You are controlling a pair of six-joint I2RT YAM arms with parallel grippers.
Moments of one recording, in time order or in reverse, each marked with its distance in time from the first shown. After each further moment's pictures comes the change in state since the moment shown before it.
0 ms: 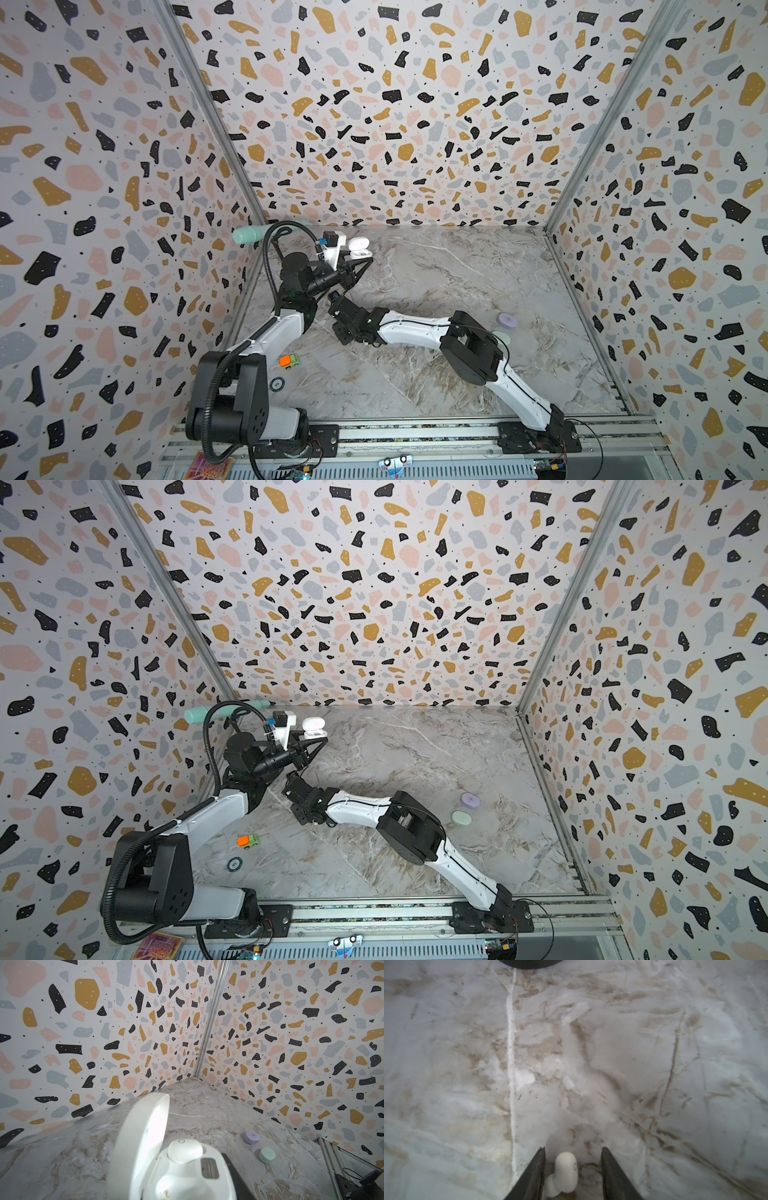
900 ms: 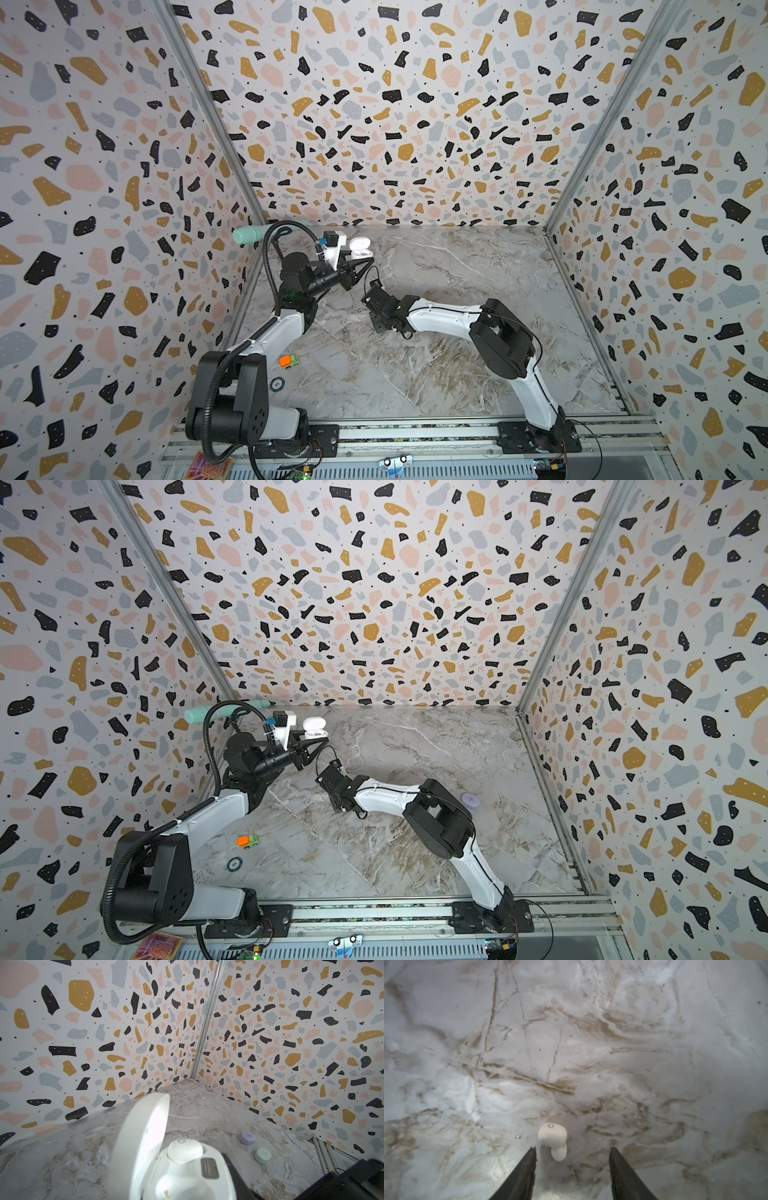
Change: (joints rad) left arm 0.000 0.000 0.000 0.017 0.016 -0.017; right arm -0.114 -0.273 -0.340 -0.080 0.102 0.124
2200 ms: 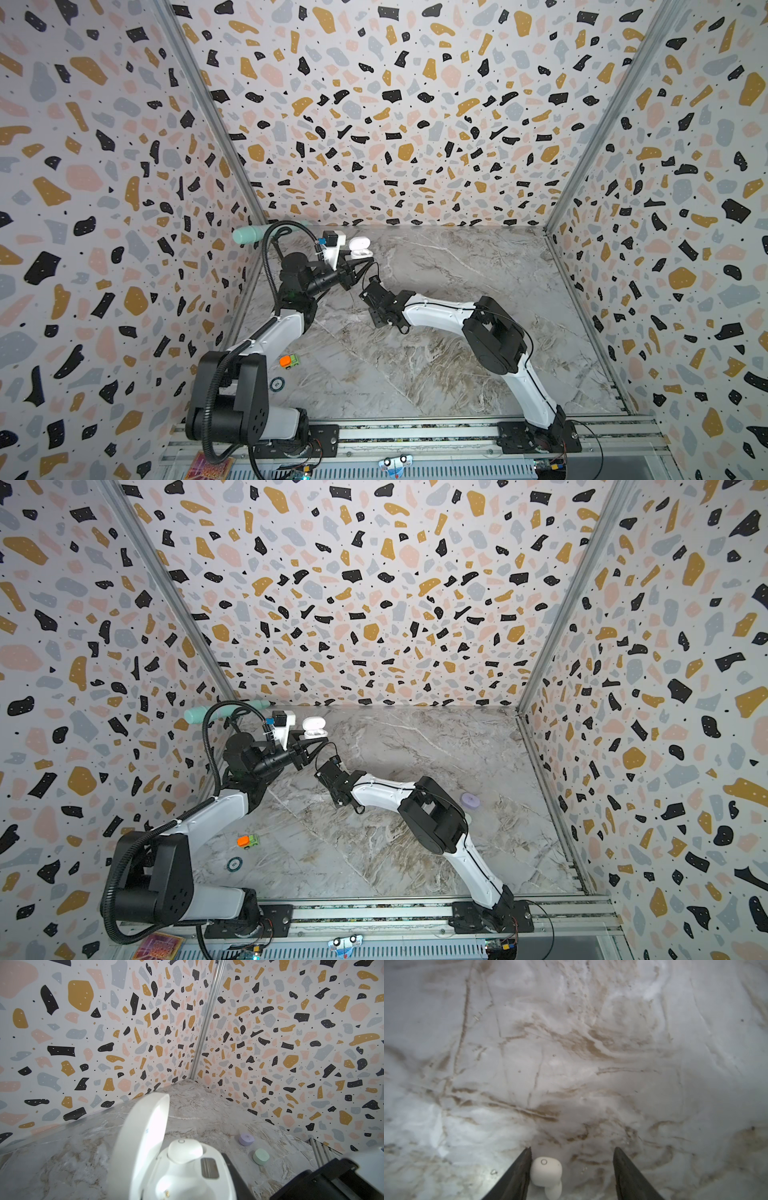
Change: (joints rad) left arm 0.000 0.000 -0.002 0.008 0.007 -0.016; right arm -0.029 0.084 0.095 -0.058 0.058 -0.050
